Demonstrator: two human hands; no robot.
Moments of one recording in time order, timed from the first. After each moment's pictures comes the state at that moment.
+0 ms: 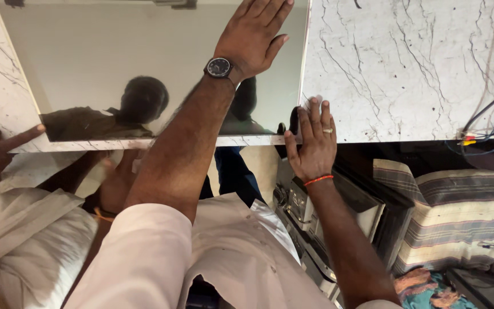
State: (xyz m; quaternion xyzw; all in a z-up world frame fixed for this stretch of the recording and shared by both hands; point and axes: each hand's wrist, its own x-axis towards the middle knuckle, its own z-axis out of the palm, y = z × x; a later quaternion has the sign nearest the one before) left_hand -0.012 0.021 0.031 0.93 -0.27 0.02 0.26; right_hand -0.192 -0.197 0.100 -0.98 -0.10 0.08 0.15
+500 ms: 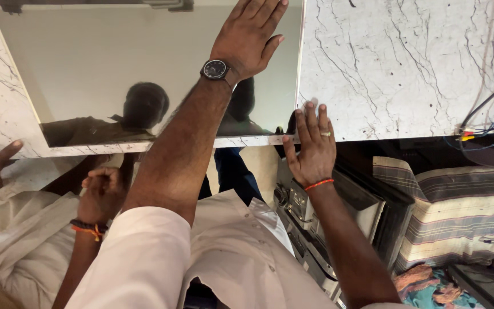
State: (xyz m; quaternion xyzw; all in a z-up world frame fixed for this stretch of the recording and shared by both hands) left_hand -0.011 0.018 0.025 0.93 -0.27 0.03 0.23; right_hand -0.189 -0.196 0.109 -0.98 -0.12 0.08 0.14
